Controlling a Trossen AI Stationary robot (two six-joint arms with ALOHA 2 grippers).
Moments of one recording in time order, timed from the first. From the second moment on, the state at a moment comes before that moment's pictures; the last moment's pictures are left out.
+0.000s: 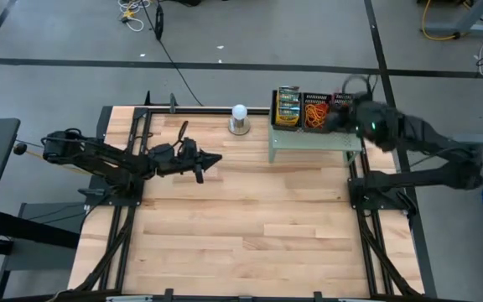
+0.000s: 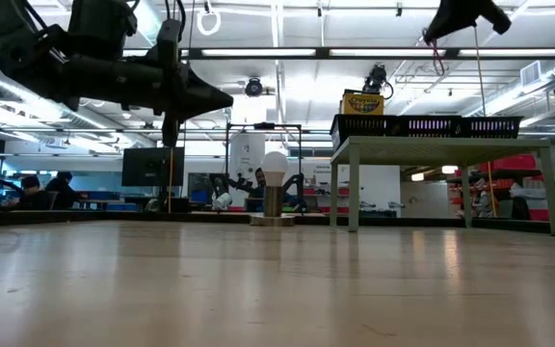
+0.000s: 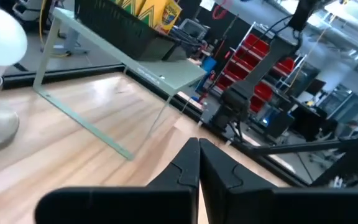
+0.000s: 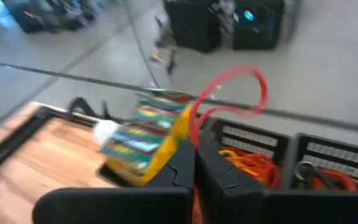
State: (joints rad) left arm 0.11 1.28 0.29 0.99 -0.16 -0.51; right arm -0.23 0.88 1.17 -0.82 0.70 0.58
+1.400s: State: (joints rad) left arm 0.30 0.66 0.01 0.72 0.00 -0.33; right arm -0.50 0.95 1.16 -0.87 0.29 0.24
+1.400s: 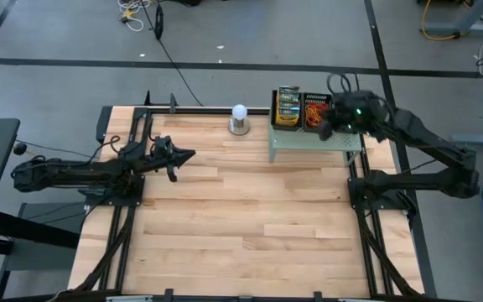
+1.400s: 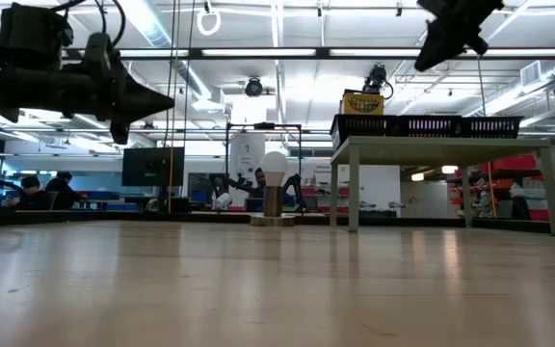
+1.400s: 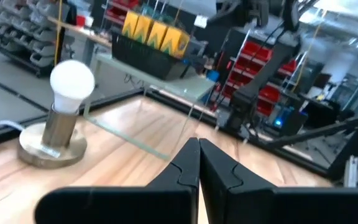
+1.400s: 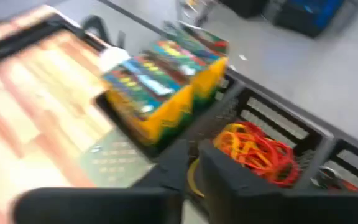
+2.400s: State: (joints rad) left arm 0.34 0.02 0.01 0.04 0.04 -0.32; right arm -0.21 0.00 0.35 -0.31 0.06 0.10
